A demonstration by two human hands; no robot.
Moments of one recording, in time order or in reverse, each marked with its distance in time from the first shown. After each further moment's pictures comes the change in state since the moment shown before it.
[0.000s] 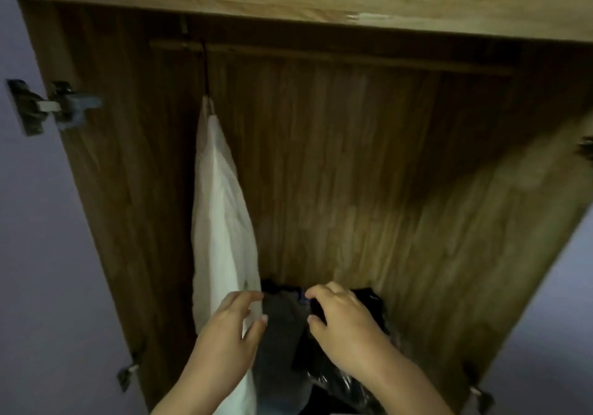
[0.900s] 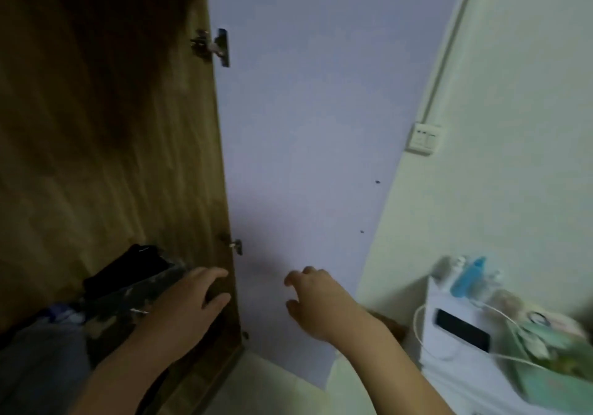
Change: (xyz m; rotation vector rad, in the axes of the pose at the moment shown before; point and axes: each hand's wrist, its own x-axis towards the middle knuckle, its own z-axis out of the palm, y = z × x) left_hand -0.068 0.102 0.099 -0.022 -0.866 0.718; right_hand -0.259 0.020 -0.013 -0.168 0.121 0.990
